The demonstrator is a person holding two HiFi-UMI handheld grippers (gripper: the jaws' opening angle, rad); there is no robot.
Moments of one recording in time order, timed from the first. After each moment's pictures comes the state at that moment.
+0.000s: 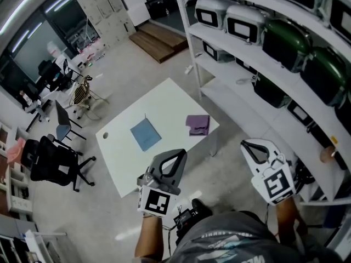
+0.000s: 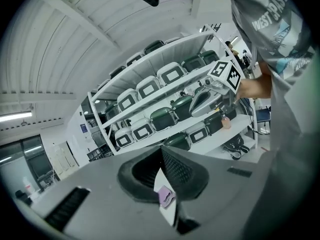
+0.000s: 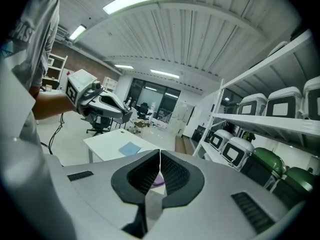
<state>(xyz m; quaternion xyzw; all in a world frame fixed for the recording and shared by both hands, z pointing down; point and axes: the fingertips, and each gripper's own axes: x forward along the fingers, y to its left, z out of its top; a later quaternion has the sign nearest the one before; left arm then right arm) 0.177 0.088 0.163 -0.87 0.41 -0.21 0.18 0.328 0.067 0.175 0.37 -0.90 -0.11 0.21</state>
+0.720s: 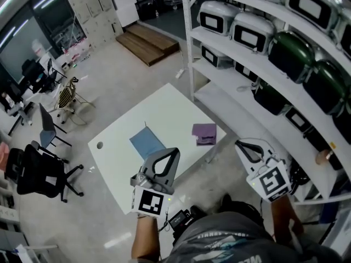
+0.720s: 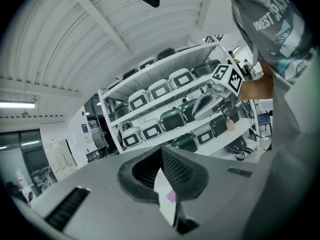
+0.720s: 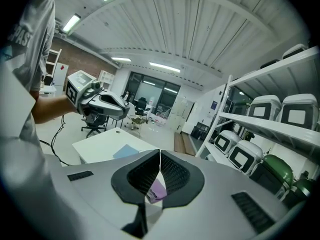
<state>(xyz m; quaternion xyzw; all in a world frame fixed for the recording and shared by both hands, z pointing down) 0.051 0.025 0.167 -0.88 0.40 -0.16 0.18 0.207 0.011 0.176 0.39 -0.88 -0.10 0.24</state>
